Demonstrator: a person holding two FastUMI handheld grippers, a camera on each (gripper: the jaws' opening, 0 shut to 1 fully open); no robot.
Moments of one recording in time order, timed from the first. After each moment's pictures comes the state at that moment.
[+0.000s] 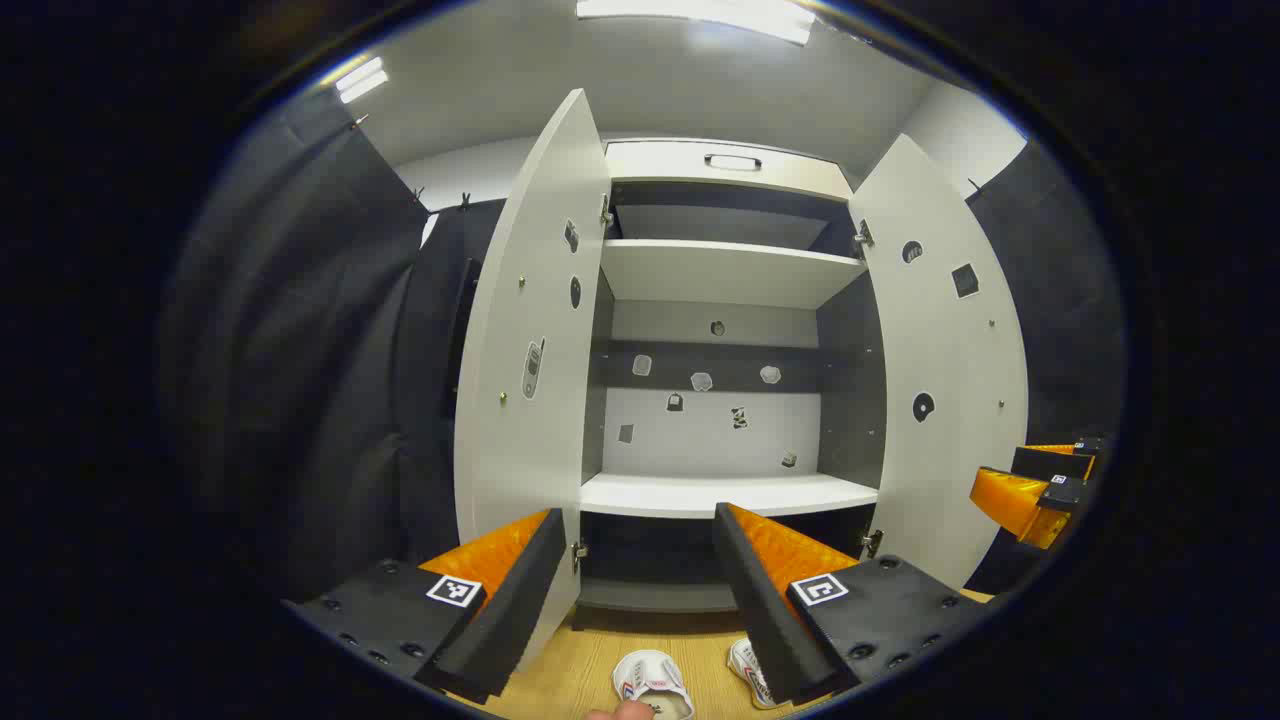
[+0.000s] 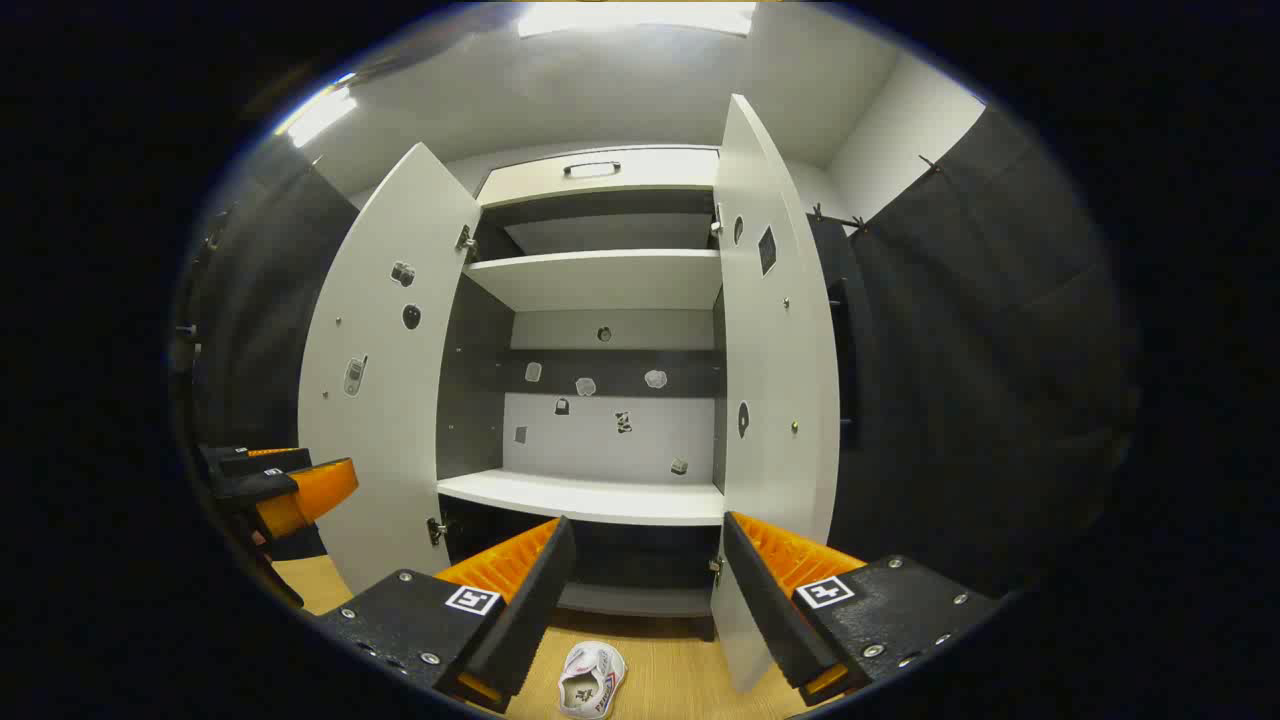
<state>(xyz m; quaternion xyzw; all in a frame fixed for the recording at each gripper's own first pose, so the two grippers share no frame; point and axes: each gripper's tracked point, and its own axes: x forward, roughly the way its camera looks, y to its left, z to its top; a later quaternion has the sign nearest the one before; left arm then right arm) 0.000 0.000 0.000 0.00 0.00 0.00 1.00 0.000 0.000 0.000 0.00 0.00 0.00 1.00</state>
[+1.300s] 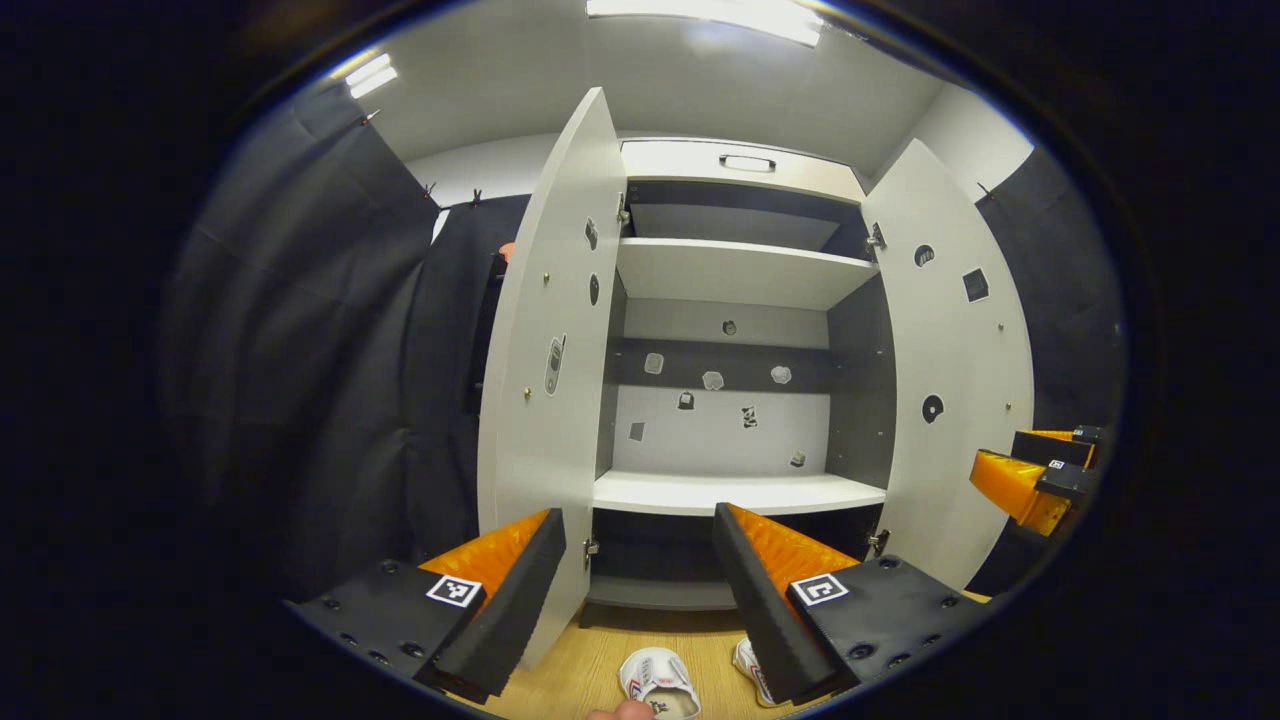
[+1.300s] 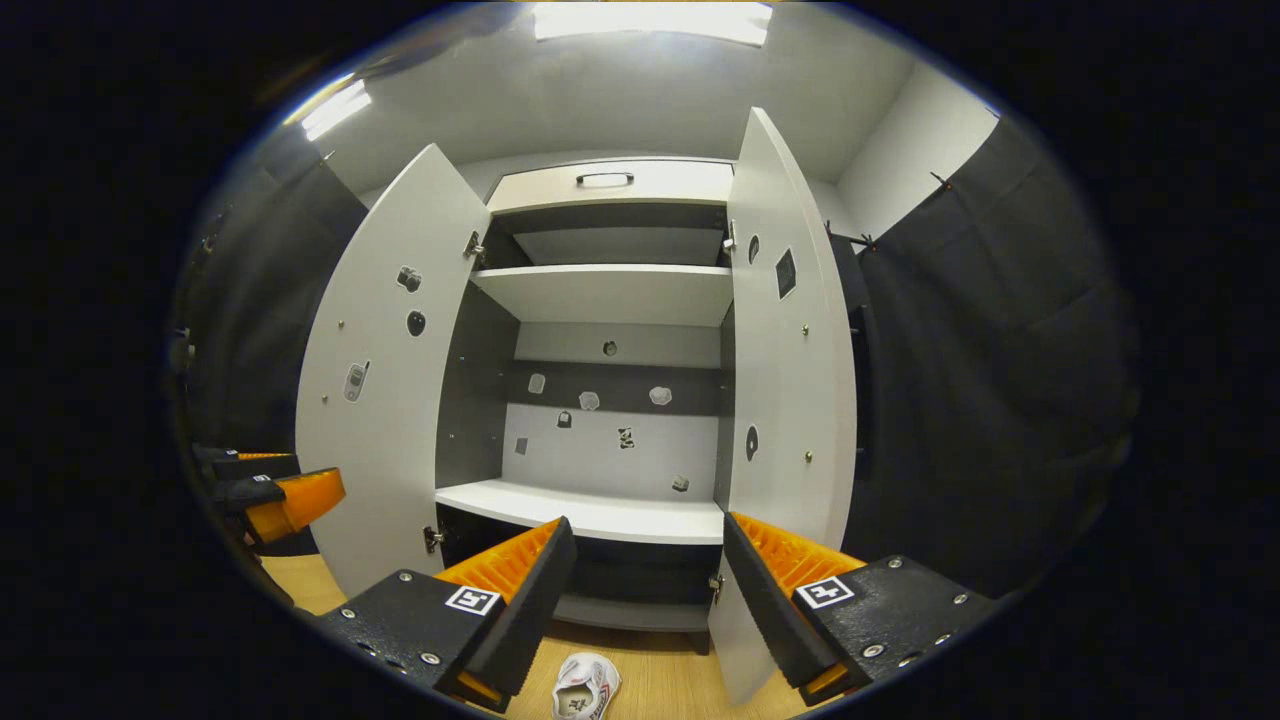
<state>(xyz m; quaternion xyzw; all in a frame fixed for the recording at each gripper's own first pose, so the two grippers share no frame) -0.006 0.016 -0.001 -0.01 0.00 0.01 1.00 0.014 0.013 0.014 -0.02 -0.02 0.01 1.00</state>
